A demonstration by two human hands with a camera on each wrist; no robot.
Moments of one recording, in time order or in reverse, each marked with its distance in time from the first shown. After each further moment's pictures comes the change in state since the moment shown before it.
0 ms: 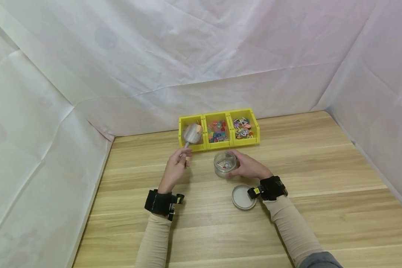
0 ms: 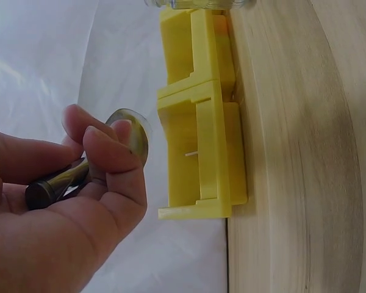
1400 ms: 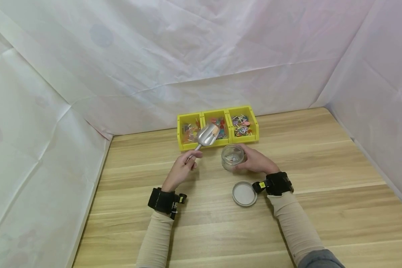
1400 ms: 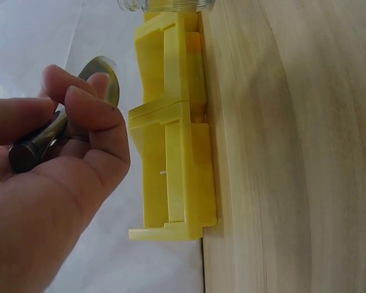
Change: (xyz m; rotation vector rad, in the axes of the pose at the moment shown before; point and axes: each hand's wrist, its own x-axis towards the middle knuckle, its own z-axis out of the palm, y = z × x) left_hand 0.004 -0.007 0.016 -0.027 -0.209 0.053; right_hand -0.011 0.011 -0.024 -0.012 0.060 0.024
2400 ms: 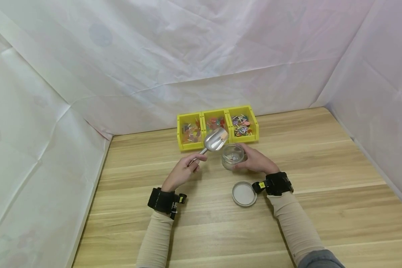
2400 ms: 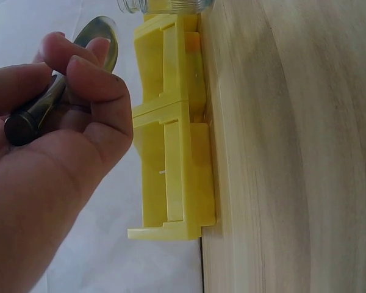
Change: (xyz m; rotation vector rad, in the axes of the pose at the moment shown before) left_hand 0.000 -0.001 0.000 0.023 -0.139 0.027; right_hand 0.000 0.000 0.001 0.041 0.020 0.024
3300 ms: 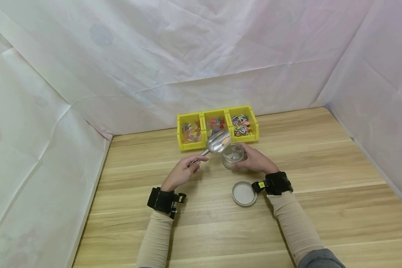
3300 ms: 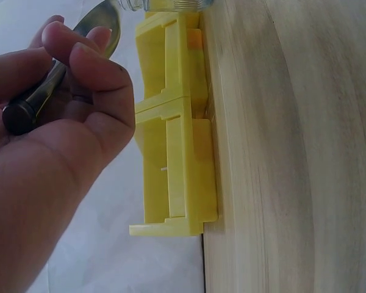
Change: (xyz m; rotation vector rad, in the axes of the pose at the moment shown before) left_hand -0.002 -0.001 -0.002 0.048 -0.033 0.032; right_hand 0.002 0.003 0.001 -0.013 0.011 0.031
